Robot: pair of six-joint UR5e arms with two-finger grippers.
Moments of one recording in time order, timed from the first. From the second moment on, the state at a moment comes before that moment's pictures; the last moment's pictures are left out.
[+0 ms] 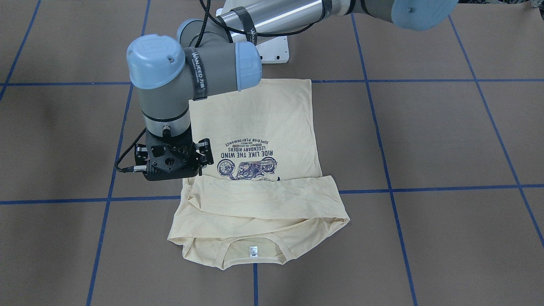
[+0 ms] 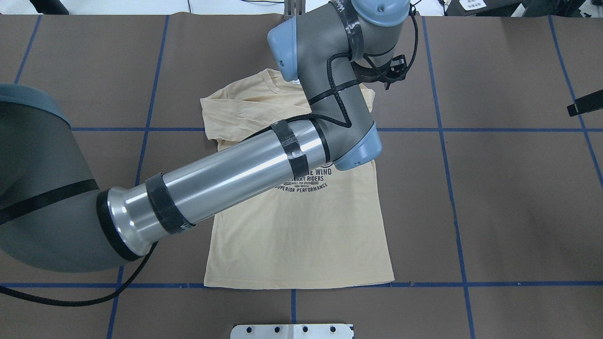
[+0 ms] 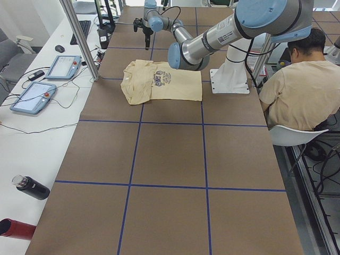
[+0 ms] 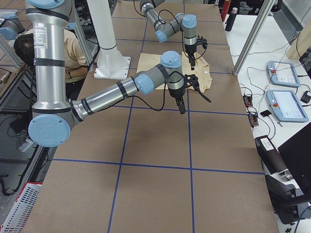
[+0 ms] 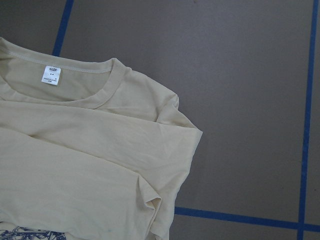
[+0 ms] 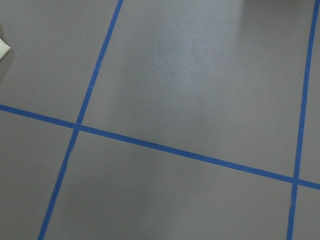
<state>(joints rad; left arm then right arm) -0.62 -2.91 -0.96 -1.77 -1.86 -1.26 1.23 -1.58 2.07 -1.46 2.18 0.44</state>
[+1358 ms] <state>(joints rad) -0.44 -1.78 -2.06 -1.84 -1.71 -1.14 0.26 -1.55 2.29 -1.45 1.46 1.41</state>
